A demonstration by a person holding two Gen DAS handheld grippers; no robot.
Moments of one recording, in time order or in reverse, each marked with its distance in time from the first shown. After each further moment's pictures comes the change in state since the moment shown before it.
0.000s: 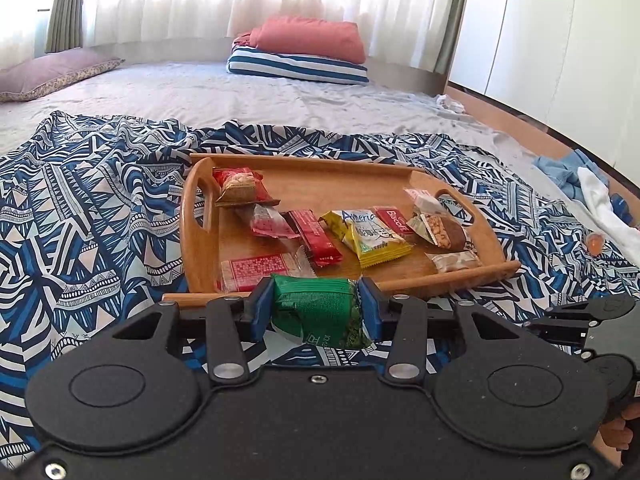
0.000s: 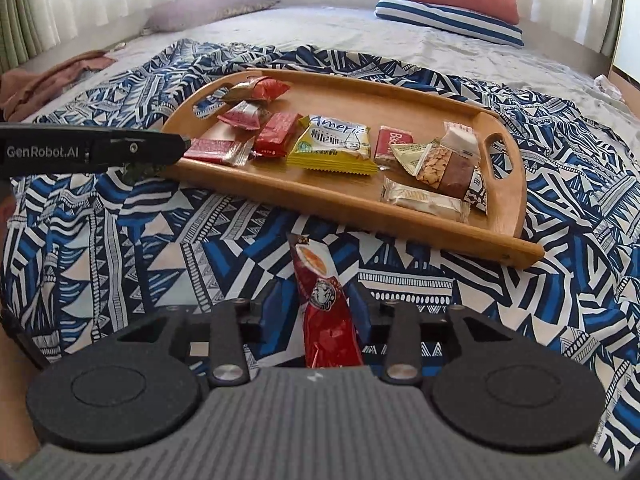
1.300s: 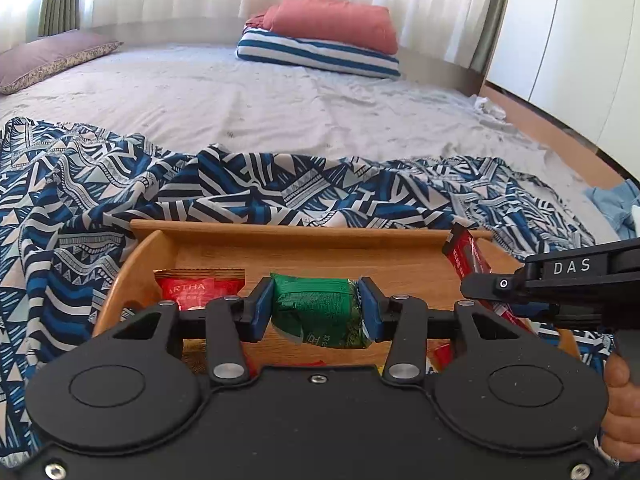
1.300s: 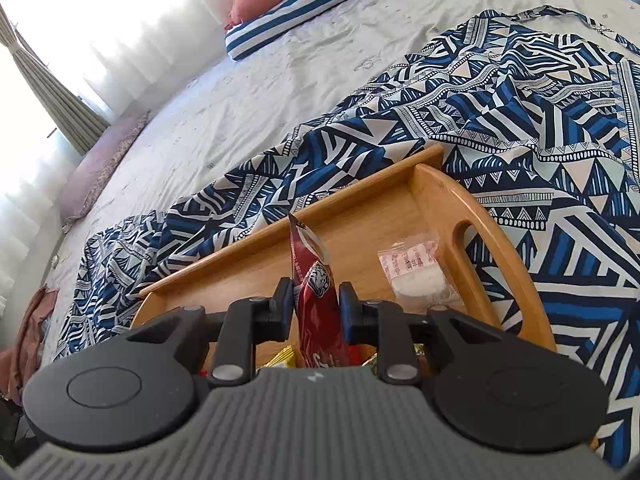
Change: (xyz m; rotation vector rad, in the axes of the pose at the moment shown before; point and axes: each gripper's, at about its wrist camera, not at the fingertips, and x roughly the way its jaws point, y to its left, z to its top) left arm 0.188 0.012 0.115 -0.059 0.057 0.053; right arm 0.108 -0.138 0.143 0.693 -0.070 0.040
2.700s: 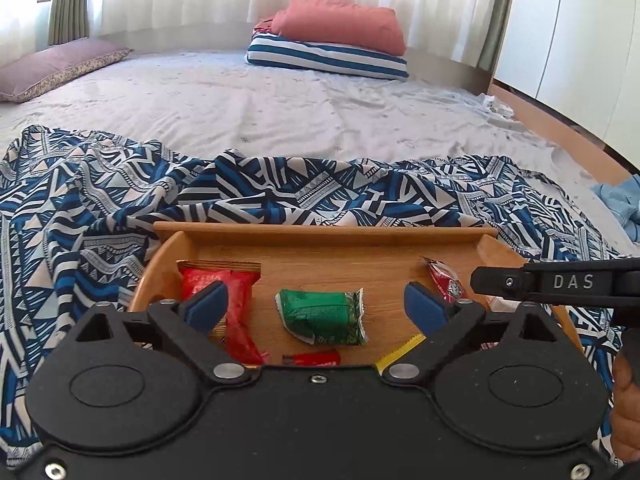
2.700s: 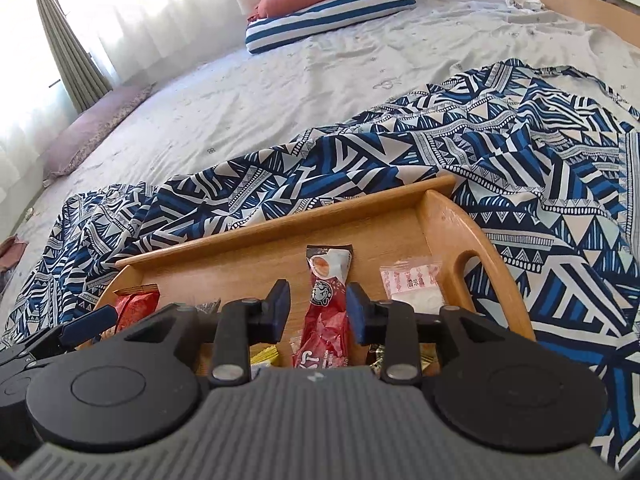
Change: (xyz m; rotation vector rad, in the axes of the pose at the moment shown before) left arm -0.029 0.001 -0.002 0.014 -0.017 0.040; right arm -0.018 0.031 -0.010 -0.219 -0.049 -0.070
